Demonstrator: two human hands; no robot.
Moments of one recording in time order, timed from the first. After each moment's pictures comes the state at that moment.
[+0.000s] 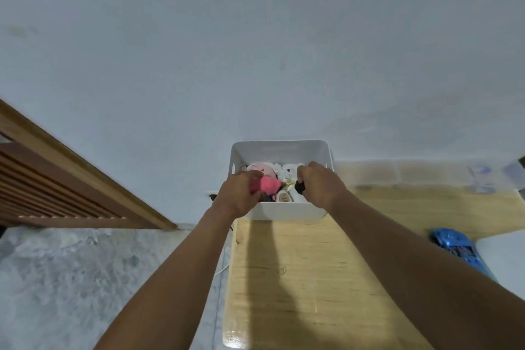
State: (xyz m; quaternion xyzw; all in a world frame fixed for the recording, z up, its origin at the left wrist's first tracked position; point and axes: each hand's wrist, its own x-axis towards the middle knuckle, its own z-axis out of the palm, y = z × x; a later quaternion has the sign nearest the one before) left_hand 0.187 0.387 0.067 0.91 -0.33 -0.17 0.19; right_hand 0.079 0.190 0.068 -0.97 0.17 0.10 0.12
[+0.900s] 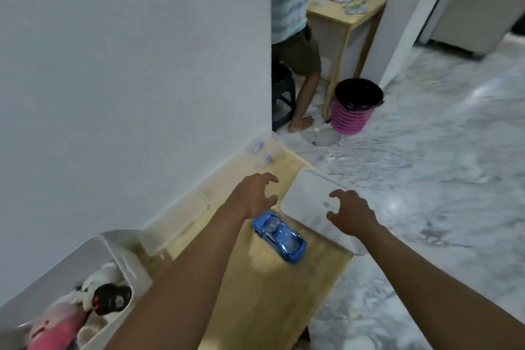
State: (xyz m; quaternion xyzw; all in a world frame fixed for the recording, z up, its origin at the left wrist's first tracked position) left_hand -0.075 0.007 0.080 0.65 -0.68 -0.32 0.07; right_hand -0.343 -0.008 0.028 -0.66 0.69 0.04 0.28
